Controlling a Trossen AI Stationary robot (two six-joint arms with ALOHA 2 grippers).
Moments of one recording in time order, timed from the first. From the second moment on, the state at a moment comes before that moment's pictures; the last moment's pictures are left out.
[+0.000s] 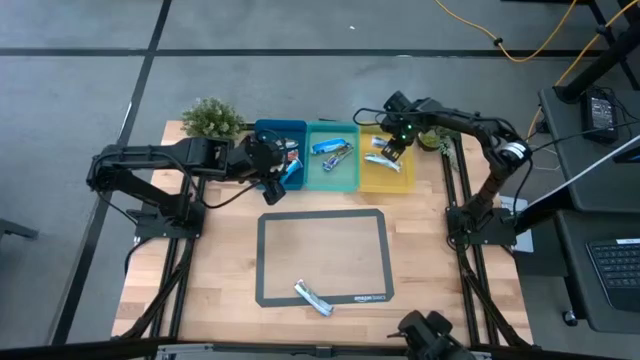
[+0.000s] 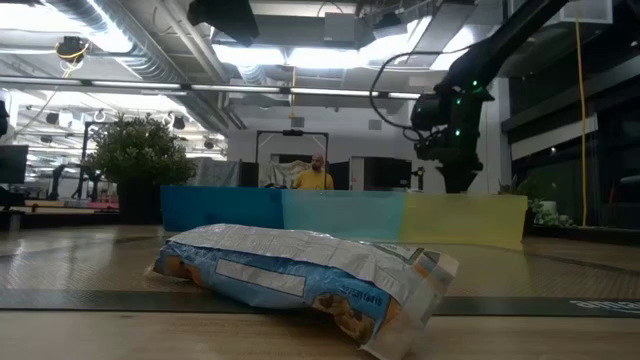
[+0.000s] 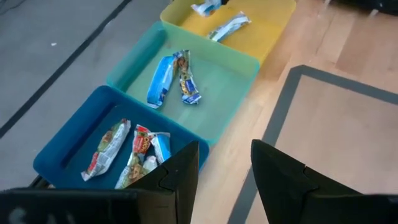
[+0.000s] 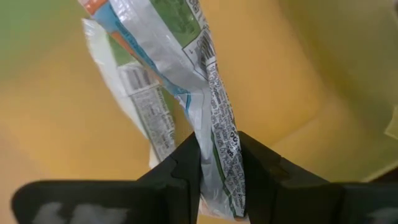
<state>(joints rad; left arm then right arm) 0.03 1.28 1.38 -0.94 -0.40 -0.35 -0.87 1.72 1.18 -0.82 -0.02 -0.22</state>
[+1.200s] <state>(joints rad) 0.03 1.28 1.38 -0.94 -0.35 -0.38 -0.88 1.81 1.18 -0.77 -0.04 -0.24</state>
